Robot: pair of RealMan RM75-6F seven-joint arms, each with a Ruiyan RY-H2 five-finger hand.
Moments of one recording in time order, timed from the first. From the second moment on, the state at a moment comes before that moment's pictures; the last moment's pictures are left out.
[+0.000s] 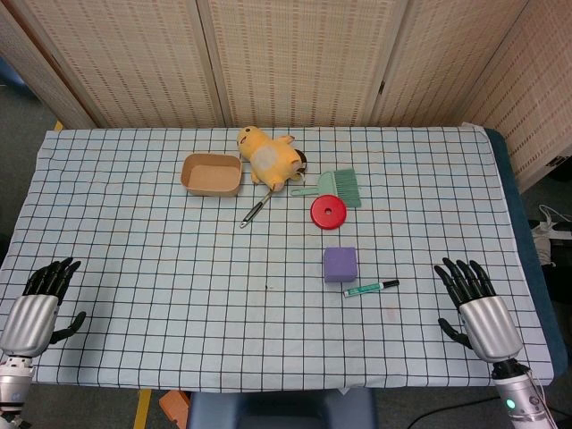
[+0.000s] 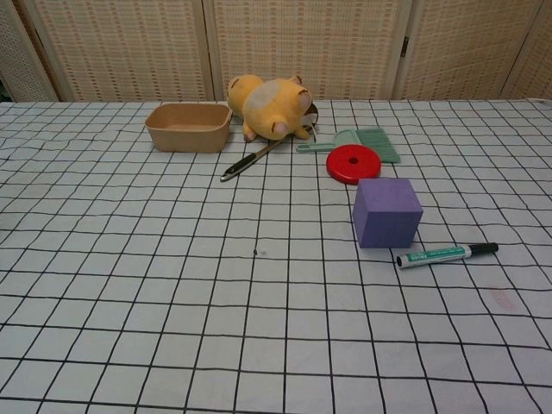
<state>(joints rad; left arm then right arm) -0.16 -1.15 -0.04 -1.56 1.48 1.41 0.05 0.12 -1.25 -0.02 -1.53 -1.68 1.52 -0.14</state>
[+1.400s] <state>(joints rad) -0.16 -1.12 -0.02 -1.57 1.54 1.43 -0.05 0.40 -1.54 0.07 -1.35 -1.46 1.09 -0.38</state>
